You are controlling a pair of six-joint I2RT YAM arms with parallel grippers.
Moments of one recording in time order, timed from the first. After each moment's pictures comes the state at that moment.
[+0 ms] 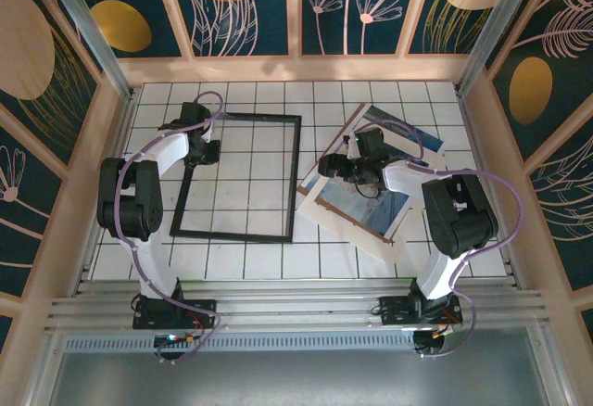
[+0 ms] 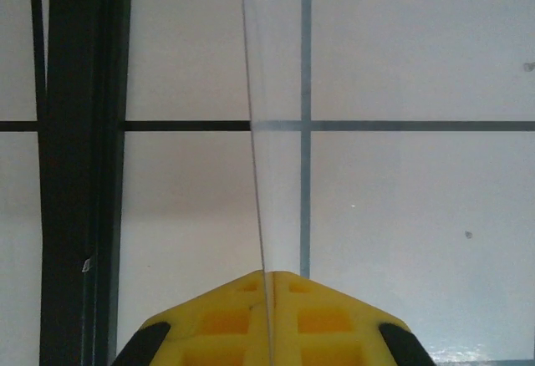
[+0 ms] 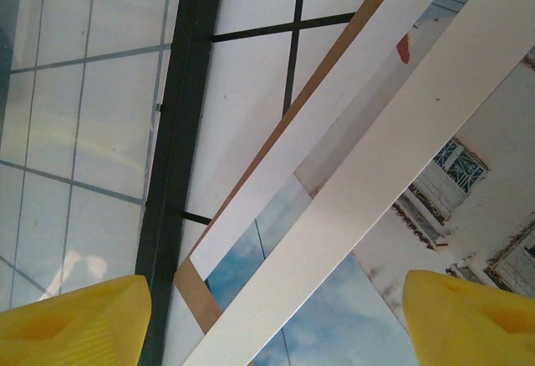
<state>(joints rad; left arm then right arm) -0.10 1.91 1.33 -0.56 0.02 -0.14 0.38 1.74 0.95 -0.05 -0.39 0.48</state>
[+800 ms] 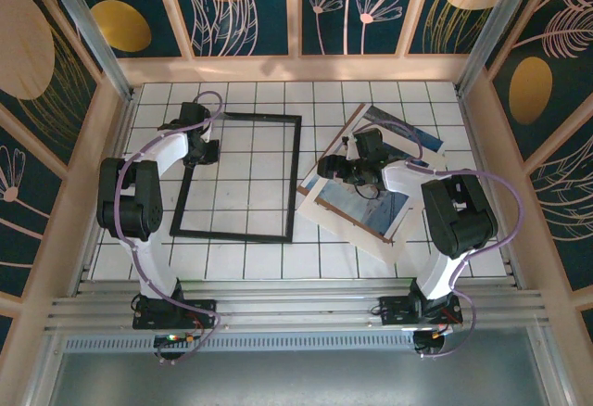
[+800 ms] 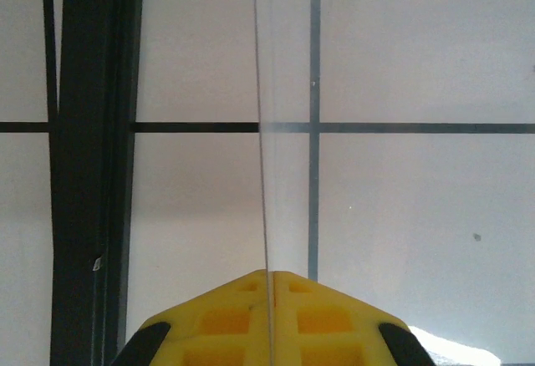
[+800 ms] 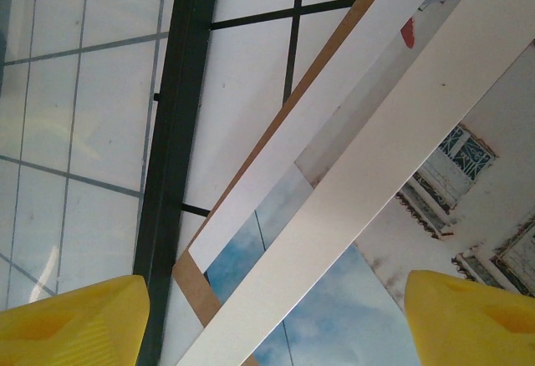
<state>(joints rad) -0.10 1.91 1.33 -0.56 0.02 -0.14 0.39 1.74 0.95 -0.07 -0.39 0.49</state>
